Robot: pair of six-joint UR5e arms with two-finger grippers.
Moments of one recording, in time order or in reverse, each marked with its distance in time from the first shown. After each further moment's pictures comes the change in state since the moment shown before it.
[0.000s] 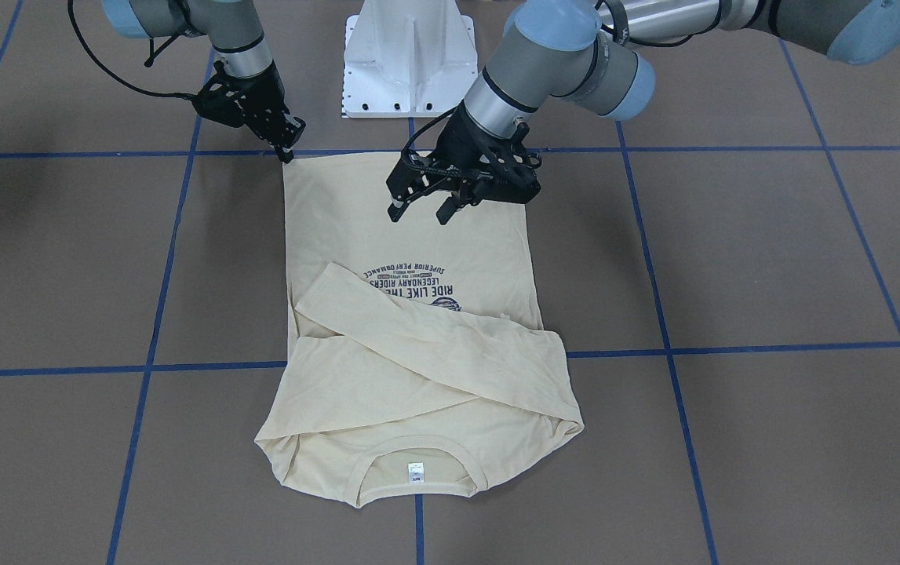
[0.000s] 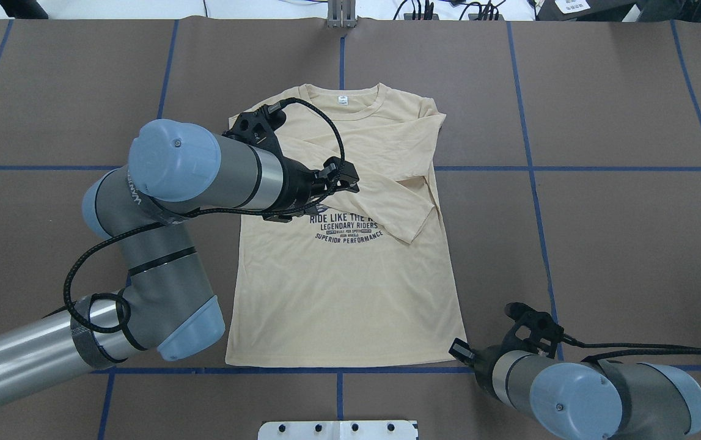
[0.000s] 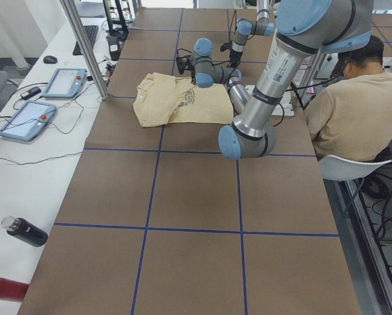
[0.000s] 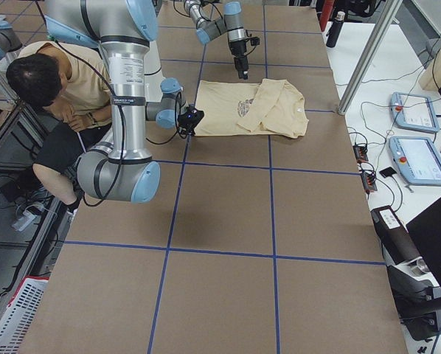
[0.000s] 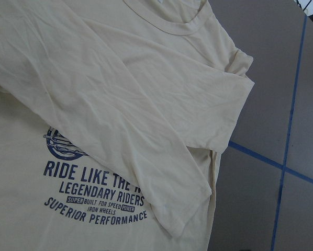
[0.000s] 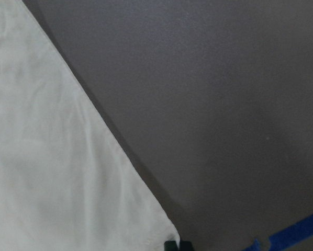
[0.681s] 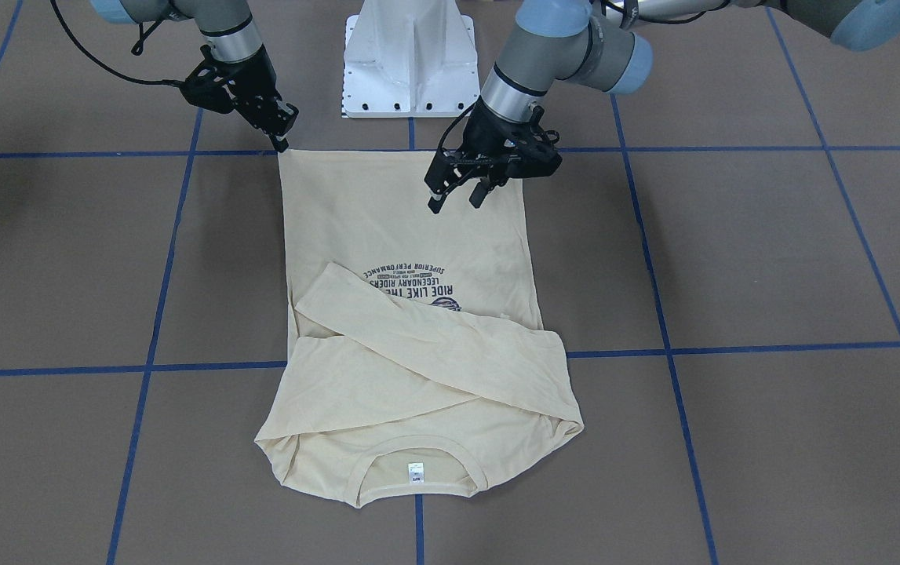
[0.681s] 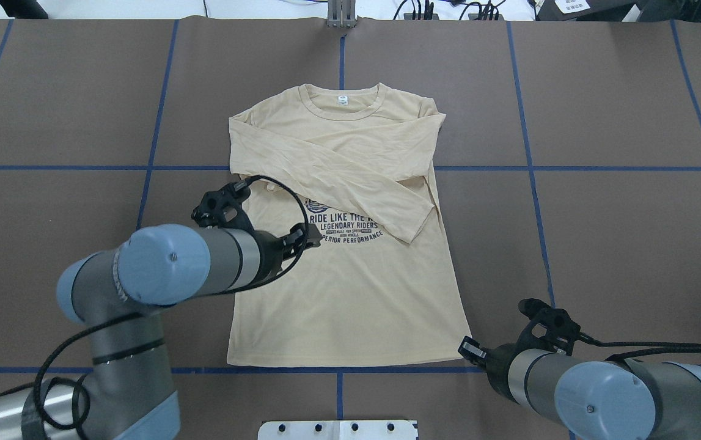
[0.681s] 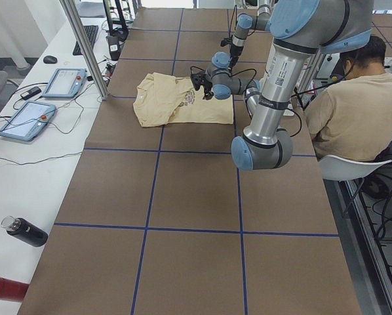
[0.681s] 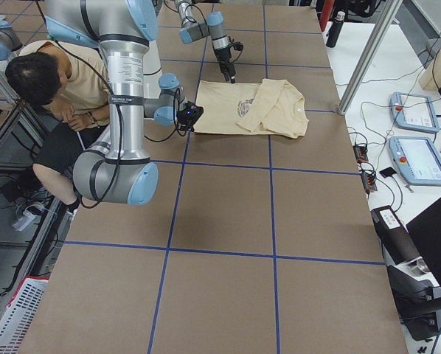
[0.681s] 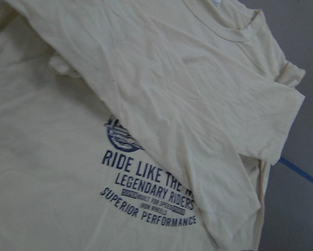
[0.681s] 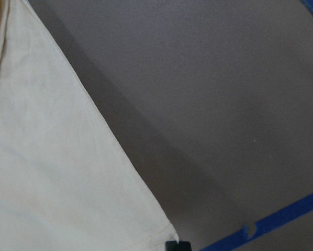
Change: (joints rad) left arm 0.206 0.208 -0.160 0.132 0.279 -0.166; right arm 0.003 -0.051 0.086 -0.001 0.007 0.000
